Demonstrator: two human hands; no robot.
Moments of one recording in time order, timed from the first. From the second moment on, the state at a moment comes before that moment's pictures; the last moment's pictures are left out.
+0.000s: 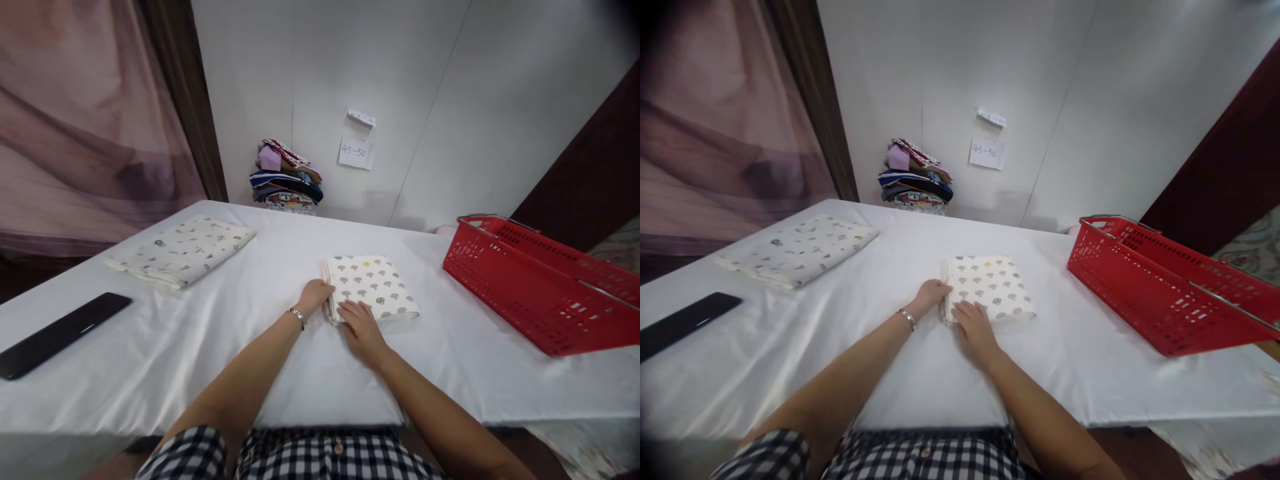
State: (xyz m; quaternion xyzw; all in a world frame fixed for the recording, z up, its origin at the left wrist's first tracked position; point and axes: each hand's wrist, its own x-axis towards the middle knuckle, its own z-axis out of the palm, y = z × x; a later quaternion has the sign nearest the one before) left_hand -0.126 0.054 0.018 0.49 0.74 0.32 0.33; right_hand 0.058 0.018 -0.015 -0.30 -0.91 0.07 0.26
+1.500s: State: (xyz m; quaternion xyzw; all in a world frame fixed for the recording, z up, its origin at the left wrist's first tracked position) left_hand -0.142 0.119 0.008 0.48 0.77 0.32 0.26; right_hand 0.124 0.129 0.010 -0.58 -0.81 0.05 0.07
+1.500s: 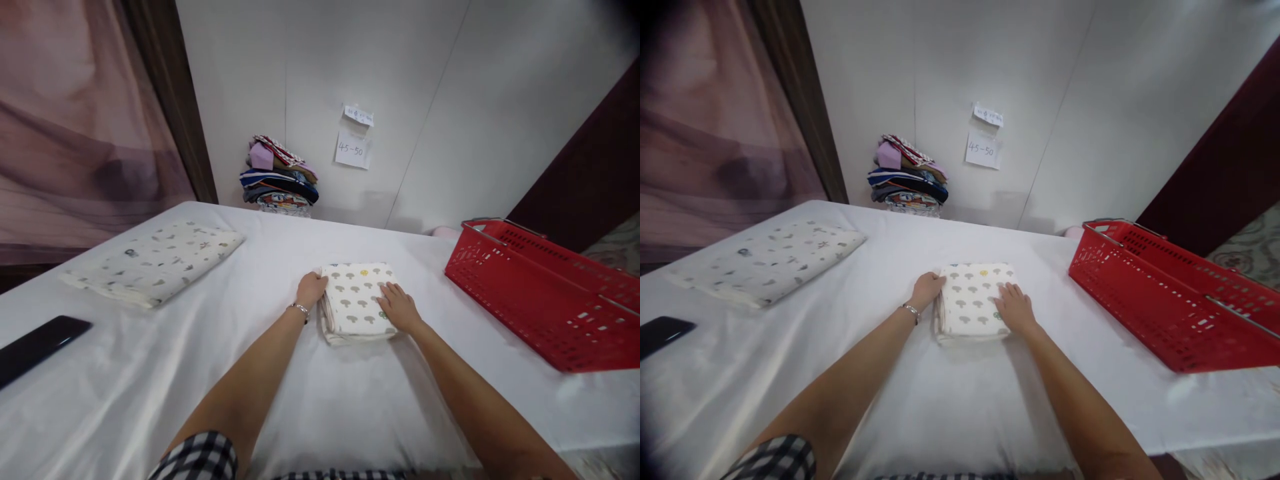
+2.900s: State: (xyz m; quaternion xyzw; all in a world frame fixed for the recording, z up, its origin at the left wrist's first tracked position) left_hand -0.121 0.088 0.023 0.47 0.76 0.31 0.33; right_hand 0.188 0.143 0.016 -0.65 -0.63 0.29 0.30
